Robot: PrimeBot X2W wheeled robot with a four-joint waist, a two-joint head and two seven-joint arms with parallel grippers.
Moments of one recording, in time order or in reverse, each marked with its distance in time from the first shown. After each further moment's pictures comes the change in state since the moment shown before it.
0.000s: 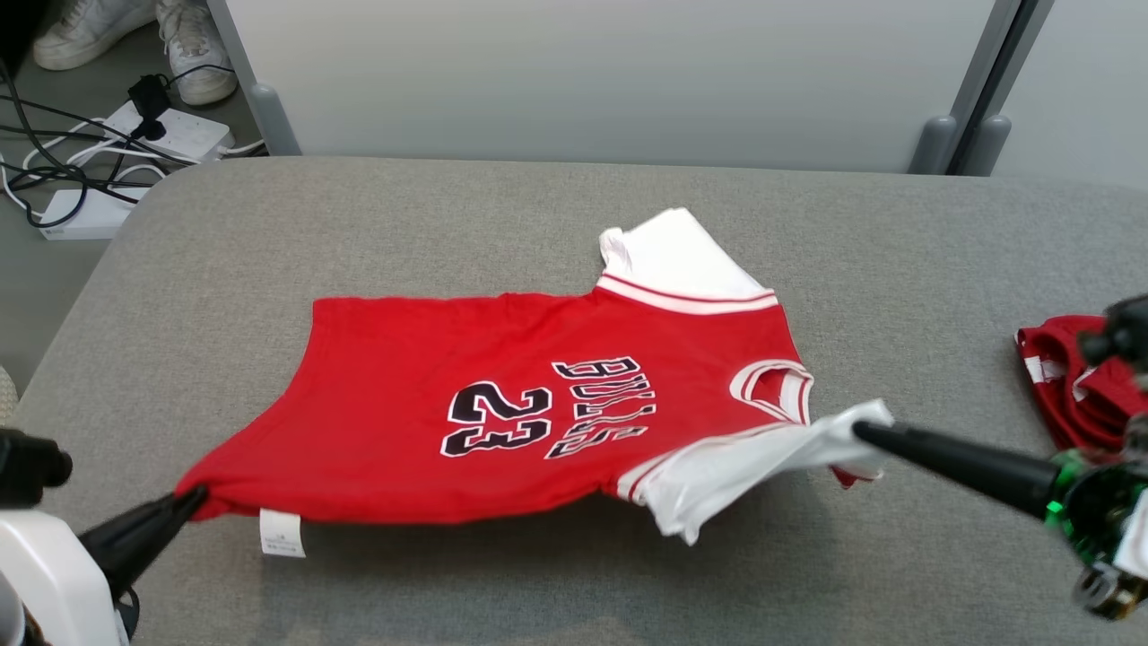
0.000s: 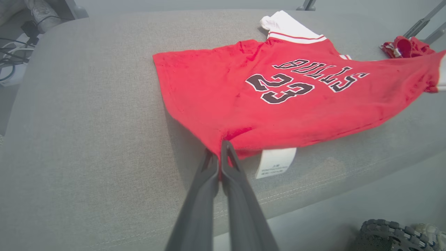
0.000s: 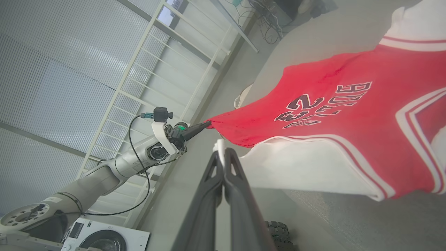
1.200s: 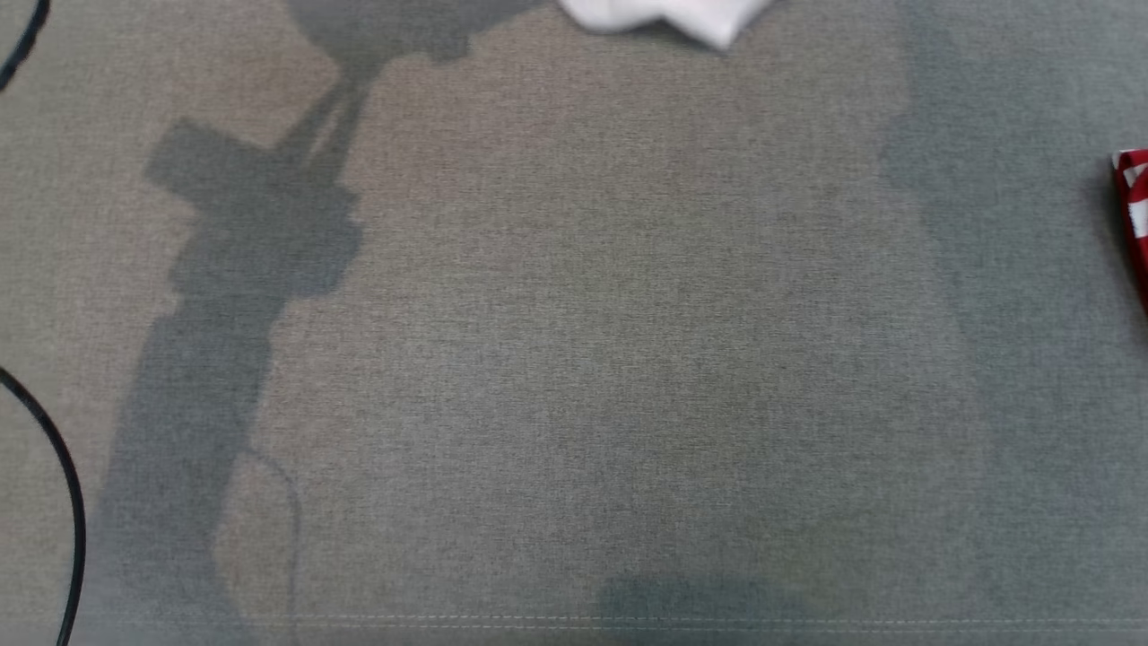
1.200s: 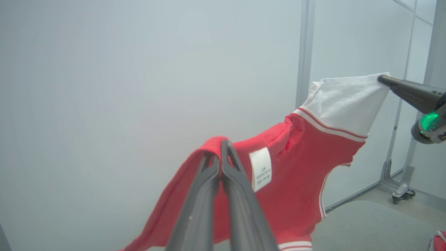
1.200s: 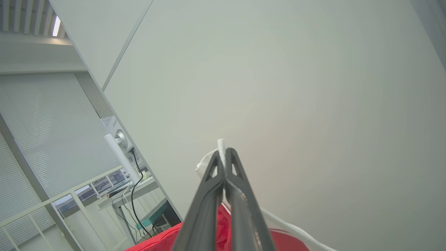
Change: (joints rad) left arm -1.017 -0.582 0.167 0.622 0.276 -0.156 -0.288; right arm -1.380 0.476 0.141 1.081 -0.601 -0.003 -0.727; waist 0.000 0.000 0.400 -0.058
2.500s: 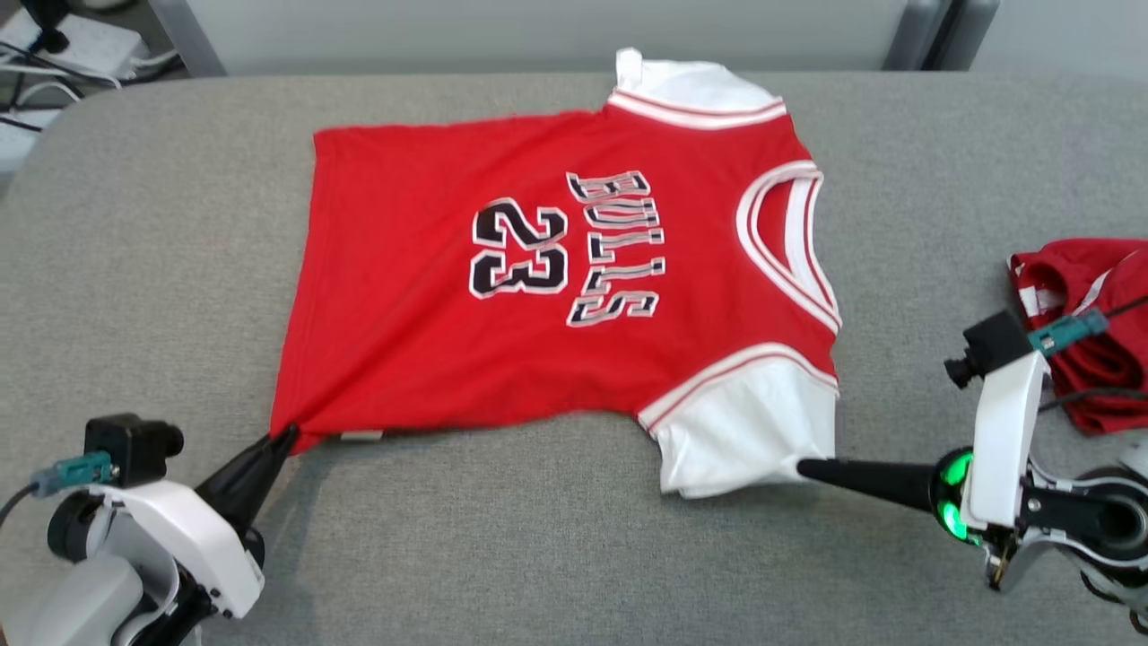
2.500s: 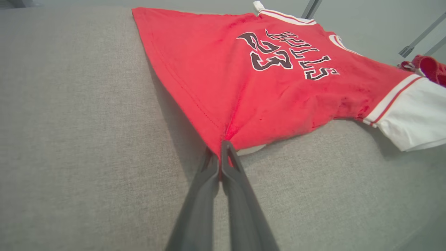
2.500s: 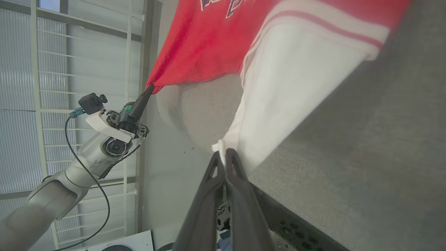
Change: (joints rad) left arm 0.881 0.113 -0.221 -0.031 -0.127 0.000 -0.003; right arm 0.995 -0.430 0.362 -0.613 0.601 0.000 0.706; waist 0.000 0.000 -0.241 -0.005
